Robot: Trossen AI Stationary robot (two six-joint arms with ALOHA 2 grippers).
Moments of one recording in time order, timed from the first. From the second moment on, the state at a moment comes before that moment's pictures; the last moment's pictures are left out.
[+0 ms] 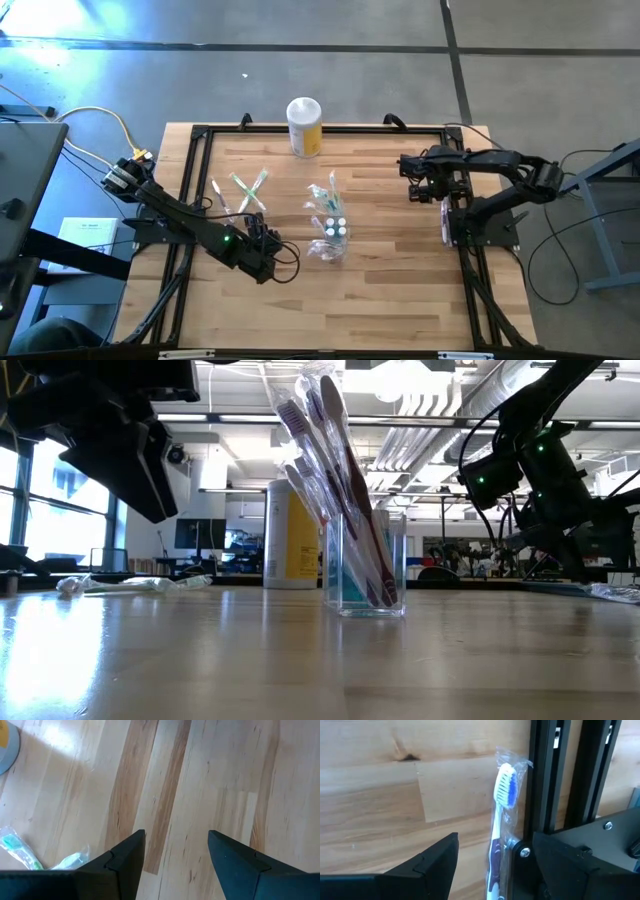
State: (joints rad) left arm -0.52 1.48 0.96 -0.70 -0.55 -0.61; right arm -0.58 1.41 0.69 -1.20 0.13 1.09
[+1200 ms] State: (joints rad) left arm -0.52 1.48 0.96 -0.69 -0.55 -0.61; right arm -0.58 1.41 0.69 -1.20 0.14 1.07
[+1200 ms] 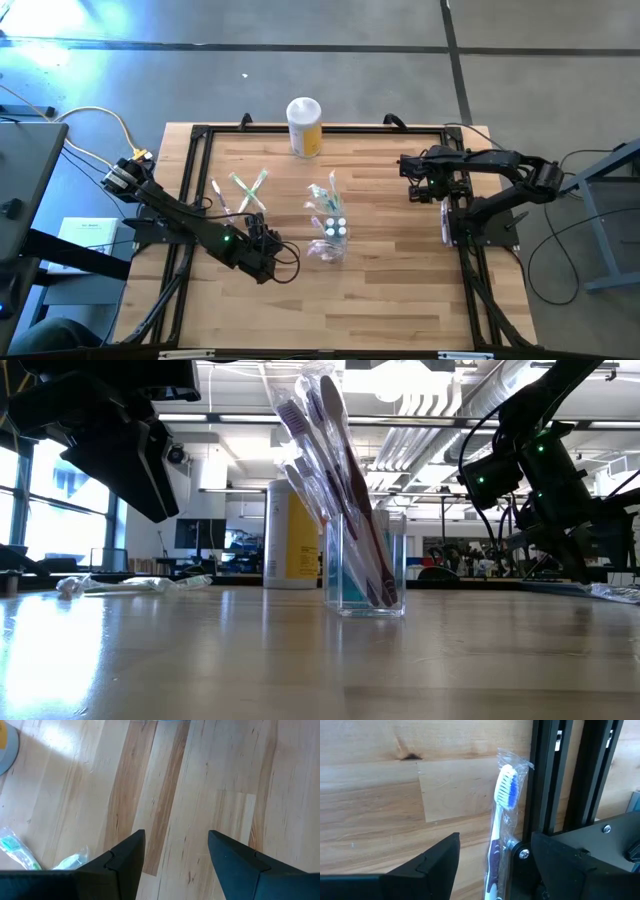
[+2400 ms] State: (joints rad) left arm -0.52 1.49 0.97 -0.68 -0.55 -0.59; right arm -0.64 1.41 0.56 -1.03 0.19 0.97
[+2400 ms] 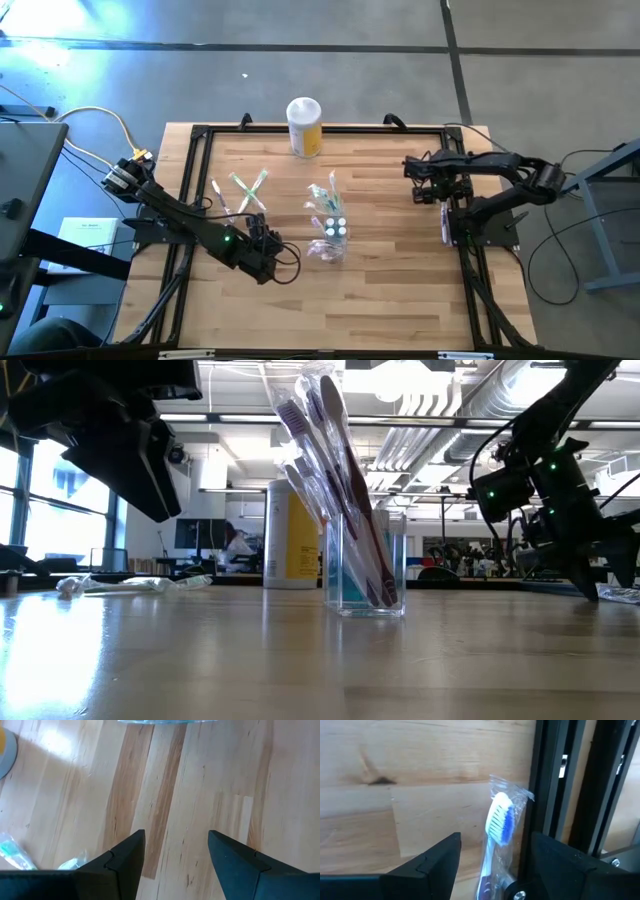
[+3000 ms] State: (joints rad) left arm -0.52 1.49 0.97 -0.68 -0.55 -0.58; right arm -0.68 1.41 0.54 -0.97 0.10 0.94
